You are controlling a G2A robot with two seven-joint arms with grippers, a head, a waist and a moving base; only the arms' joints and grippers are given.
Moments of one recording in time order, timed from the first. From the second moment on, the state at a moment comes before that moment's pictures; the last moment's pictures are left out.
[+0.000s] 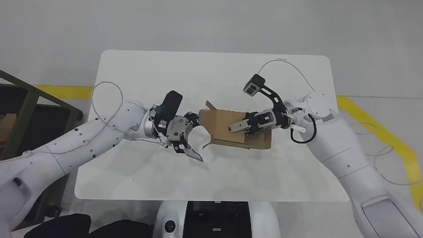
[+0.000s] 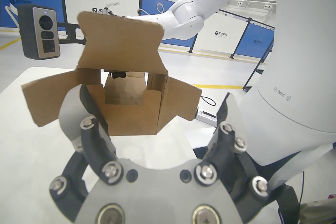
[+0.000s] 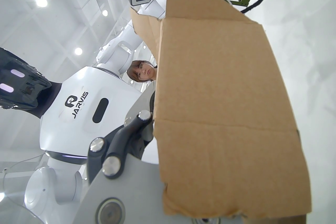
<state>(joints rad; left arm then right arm) 0.55 -0.70 -0.18 -1.47 1.01 -1.01 0.81 -0.83 -1.17 0.88 -1.21 0.81 -0.28 1.54</state>
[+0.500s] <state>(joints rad) 0.51 -0.73 -0.17 -1.36 0.95 -1.01 0.81 -0.83 -1.17 0.89 -1.20 0.82 -0.28 1.54</state>
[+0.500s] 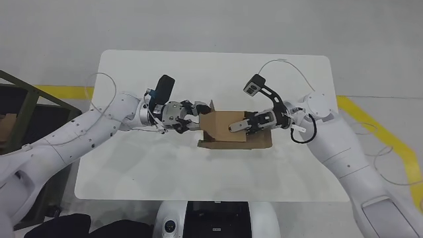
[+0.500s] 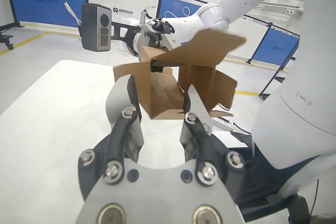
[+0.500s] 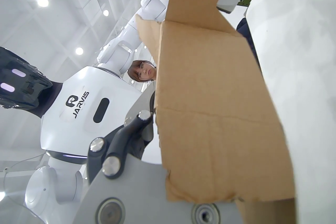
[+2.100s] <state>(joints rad) 0.91 -0.60 -0.49 -1.57 1.14 -0.84 0.90 -0.92 -1.16 1.04 -1.22 0.77 -0.37 1.37</state>
